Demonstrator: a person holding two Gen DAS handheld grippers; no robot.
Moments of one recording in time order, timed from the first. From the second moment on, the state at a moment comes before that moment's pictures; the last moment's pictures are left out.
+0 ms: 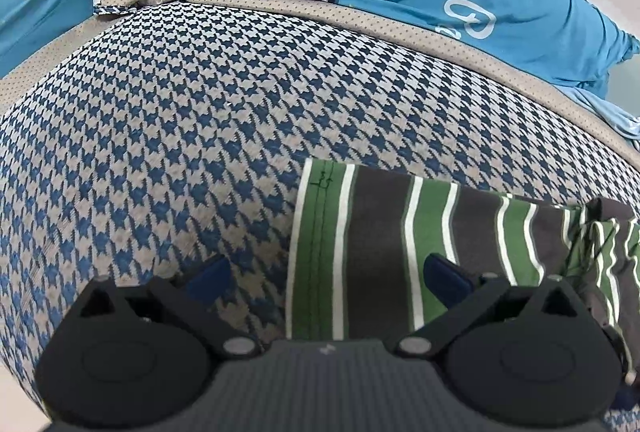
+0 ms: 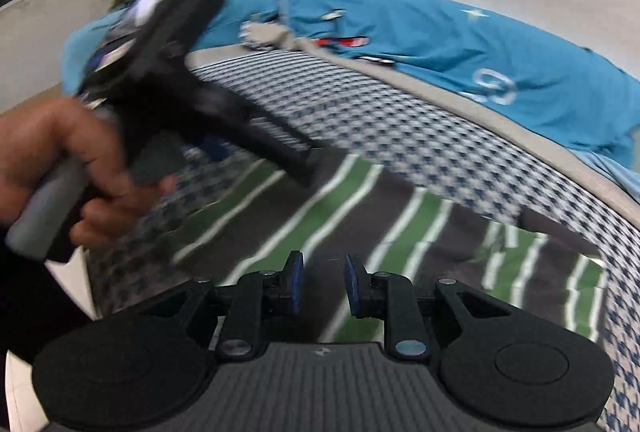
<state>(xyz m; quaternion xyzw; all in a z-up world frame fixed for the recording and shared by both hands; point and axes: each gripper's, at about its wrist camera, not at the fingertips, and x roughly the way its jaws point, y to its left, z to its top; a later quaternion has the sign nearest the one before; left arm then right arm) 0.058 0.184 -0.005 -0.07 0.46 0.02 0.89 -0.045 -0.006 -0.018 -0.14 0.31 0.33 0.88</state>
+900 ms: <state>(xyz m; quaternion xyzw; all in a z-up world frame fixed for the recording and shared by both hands) 0.061 0.184 -0.013 -0.01 0.48 0.03 0.88 -0.071 0.053 -0.043 -0.21 0.29 0.40 0.85</state>
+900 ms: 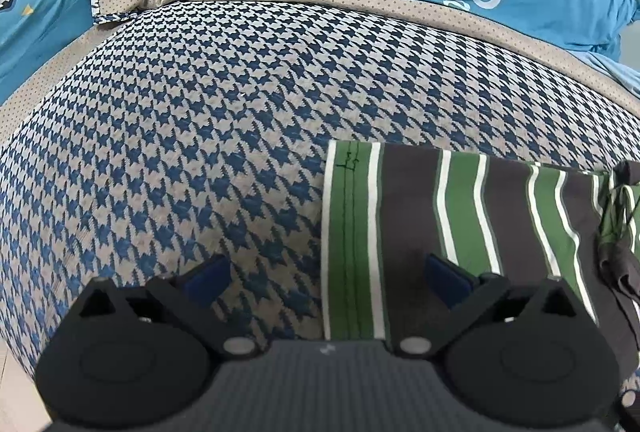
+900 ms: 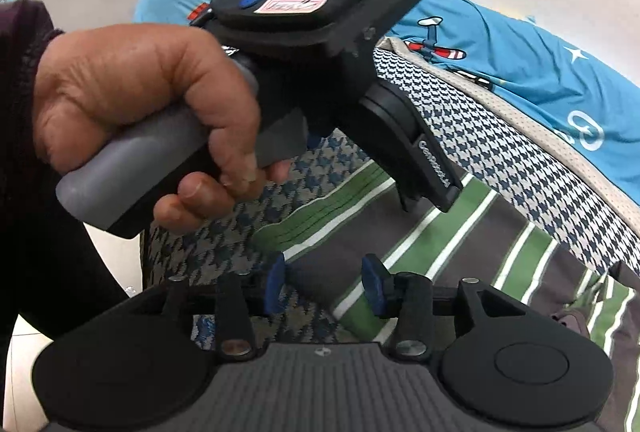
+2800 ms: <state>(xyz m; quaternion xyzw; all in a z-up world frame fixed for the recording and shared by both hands) 0.059 0.208 -0.010 -0.06 0.50 -0.01 0.86 -0.019 0.054 -0.030 -0.11 0.29 0.38 0.87</state>
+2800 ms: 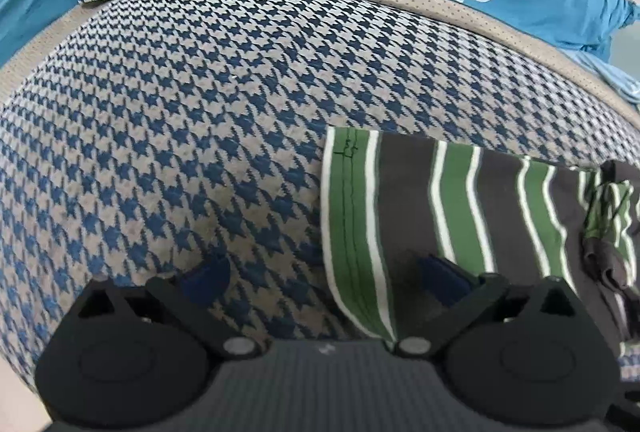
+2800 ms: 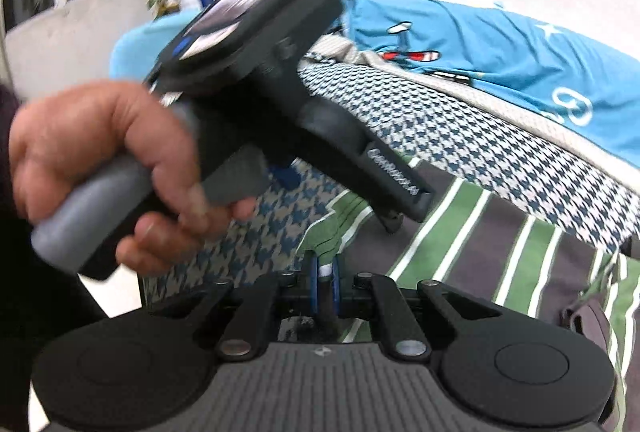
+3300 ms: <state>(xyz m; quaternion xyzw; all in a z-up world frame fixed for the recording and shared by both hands) 0.052 0.206 -0.010 -0.17 0.50 -0.09 0.85 -0.010 0.016 -0.010 -0.03 0.30 0.37 0.88</state>
